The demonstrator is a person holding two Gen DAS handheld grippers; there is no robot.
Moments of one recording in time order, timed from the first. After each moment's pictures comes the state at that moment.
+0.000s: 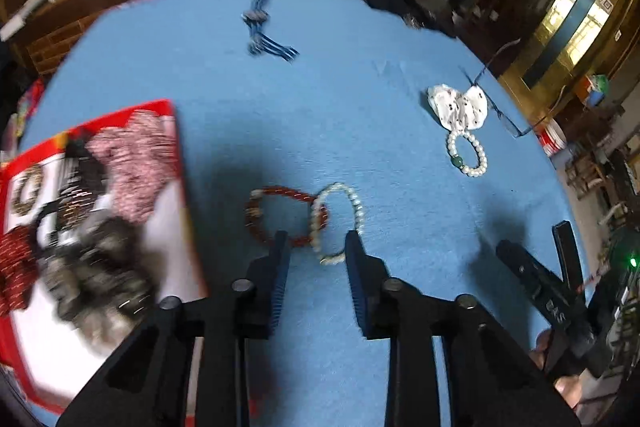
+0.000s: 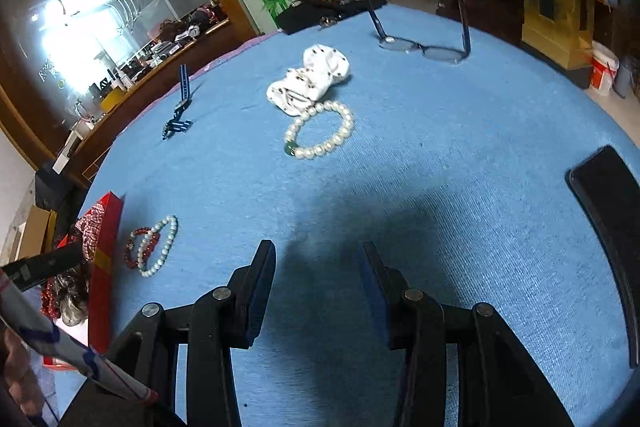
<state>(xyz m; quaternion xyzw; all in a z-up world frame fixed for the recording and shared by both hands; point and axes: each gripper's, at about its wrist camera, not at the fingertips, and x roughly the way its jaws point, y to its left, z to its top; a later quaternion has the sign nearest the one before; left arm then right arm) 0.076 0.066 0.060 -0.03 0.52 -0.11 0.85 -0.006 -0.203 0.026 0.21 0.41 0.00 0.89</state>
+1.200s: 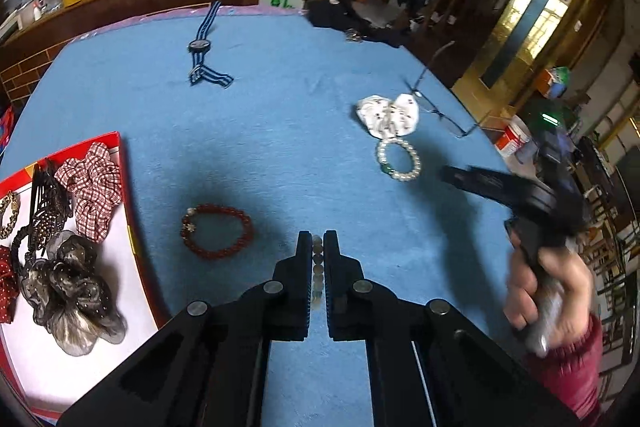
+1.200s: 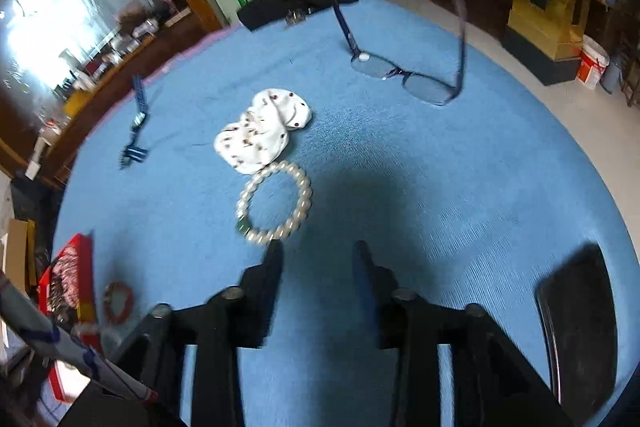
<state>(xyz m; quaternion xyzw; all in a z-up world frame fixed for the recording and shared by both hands) 0.047 0.035 0.097 -0.04 0.48 -0.18 0.86 0.094 -0.243 0.046 0.18 0.50 -0.04 0.85</state>
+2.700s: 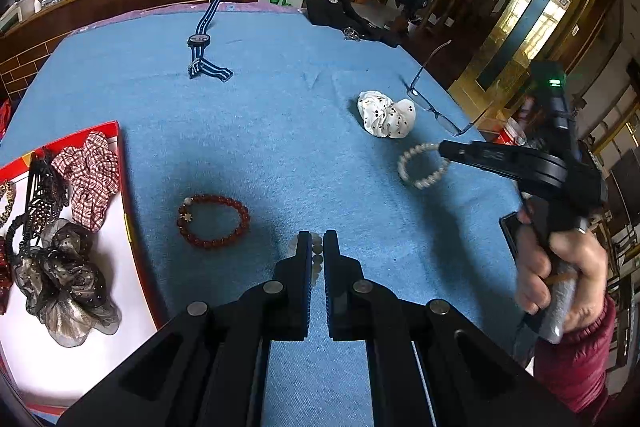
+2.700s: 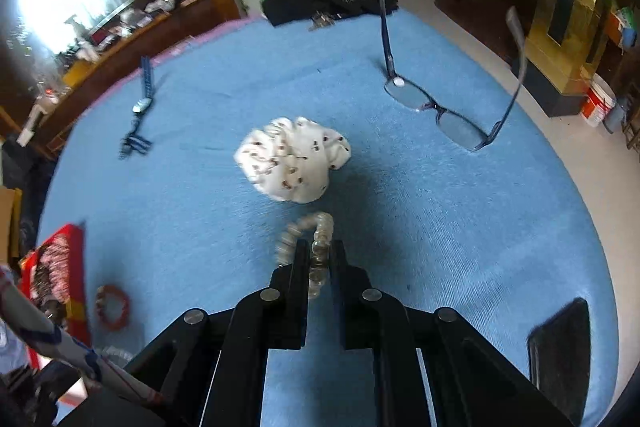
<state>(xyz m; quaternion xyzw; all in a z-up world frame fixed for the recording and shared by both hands) 0.043 0.037 0.092 -0.05 0.48 -0.18 0.86 0.094 -0.214 0.084 0.12 0.48 -0.02 0.87</state>
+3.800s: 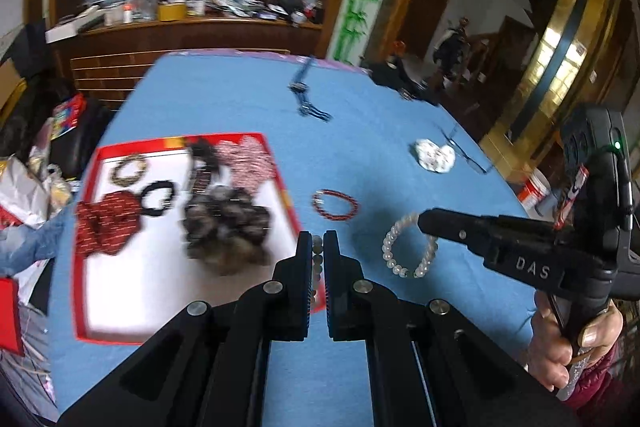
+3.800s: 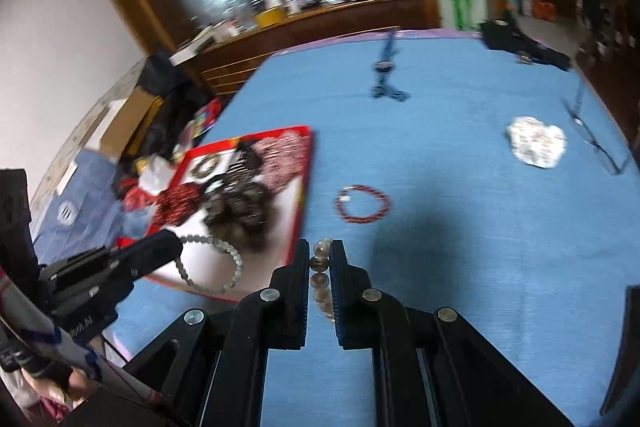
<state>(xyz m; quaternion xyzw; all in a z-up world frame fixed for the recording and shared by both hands) -0.064 0.176 0.148 -0.08 0.39 -0.10 0.91 -0.019 -0.016 0.138 0.06 0.45 0.25 0.86</state>
